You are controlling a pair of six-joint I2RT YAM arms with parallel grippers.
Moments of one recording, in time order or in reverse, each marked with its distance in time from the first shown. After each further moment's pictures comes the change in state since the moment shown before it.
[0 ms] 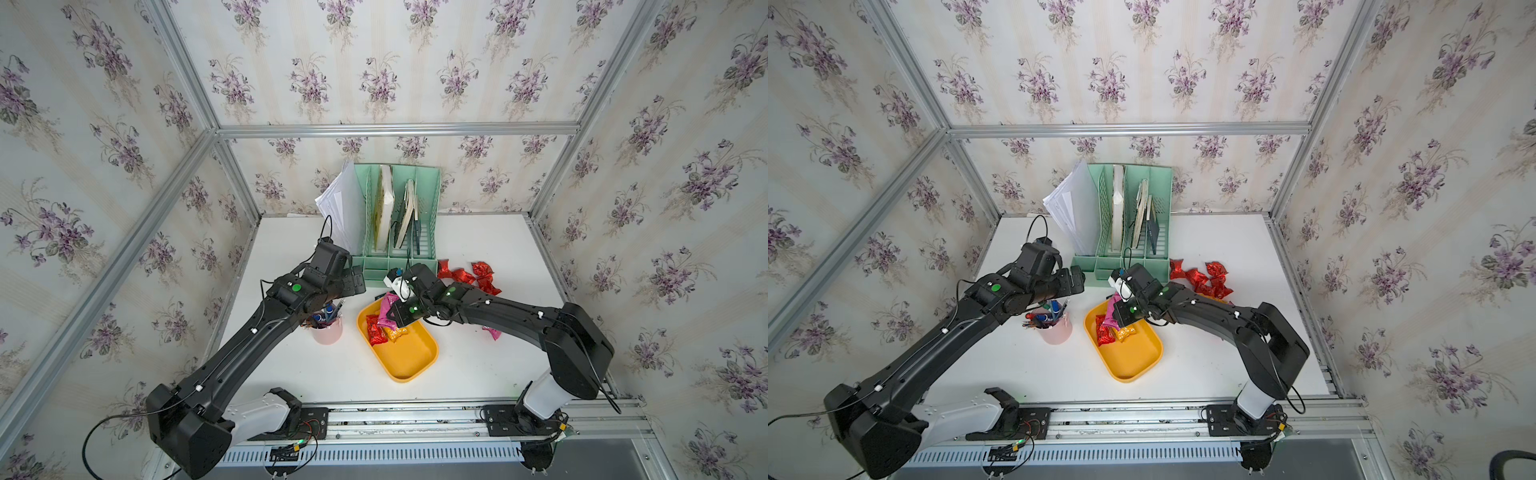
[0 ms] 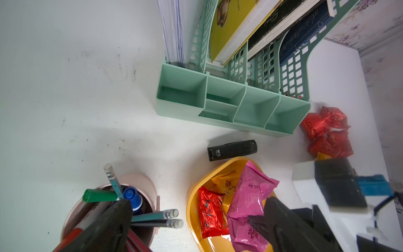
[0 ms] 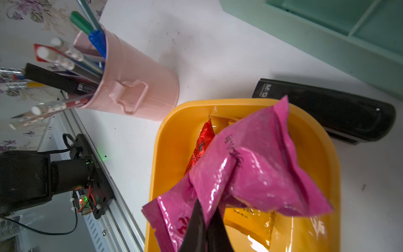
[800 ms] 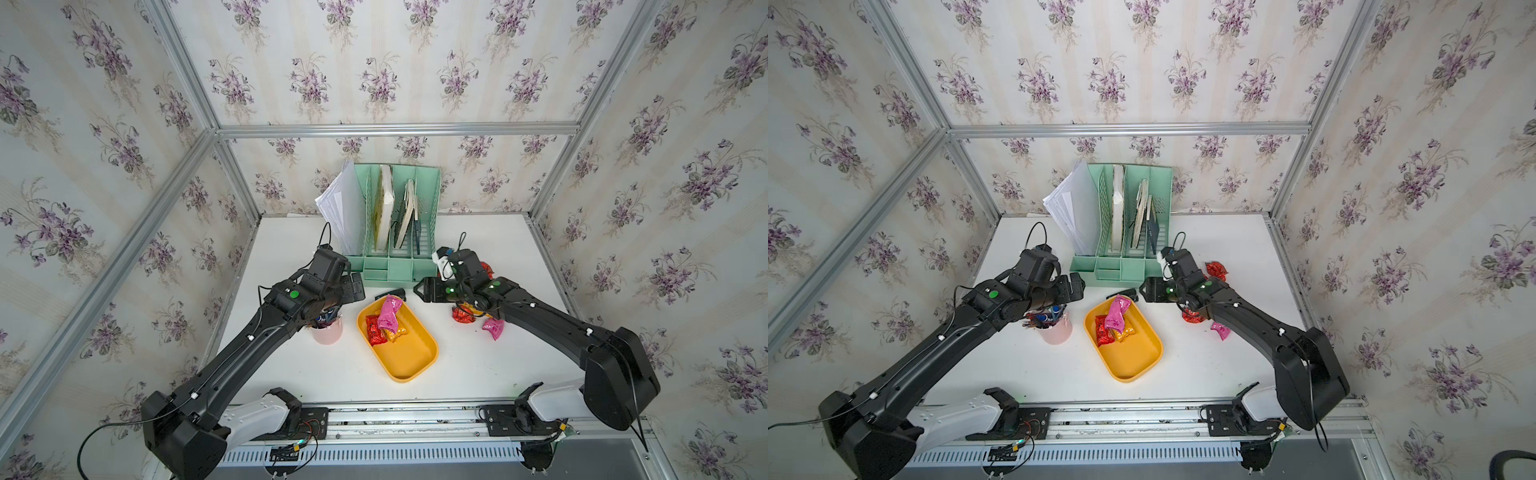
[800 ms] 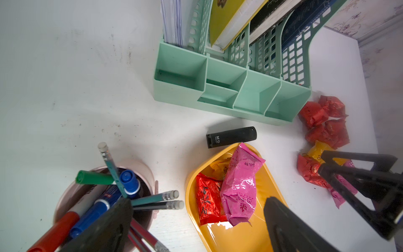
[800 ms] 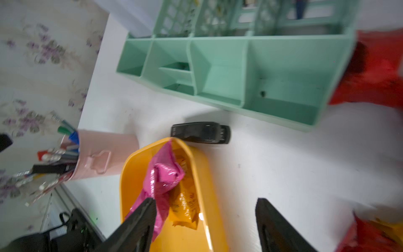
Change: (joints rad) left arm -0.023 -0.011 -0.035 0.006 0.047 -0.034; right arm -0.332 -0.274 -0.196 0.018 0.076 0.185
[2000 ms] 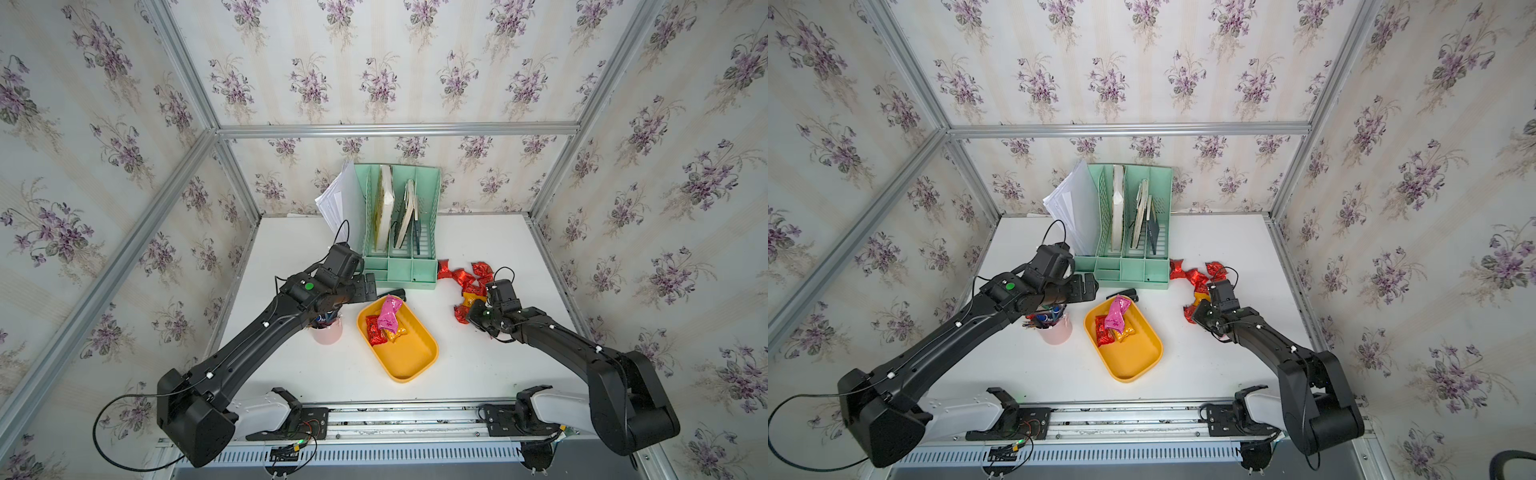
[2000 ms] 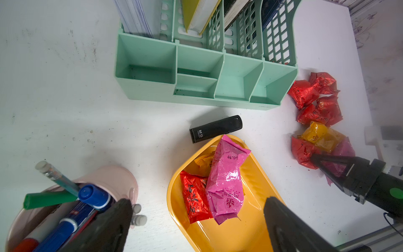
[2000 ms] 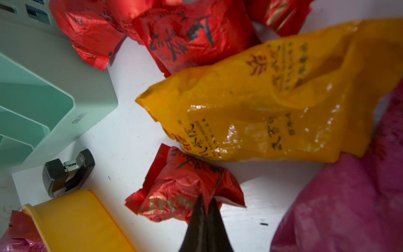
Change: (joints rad) left arm -0.043 0.078 0.043 0.010 0.038 0.049; right arm -0.240 -0.127 -0.354 0.042 0.104 0.274
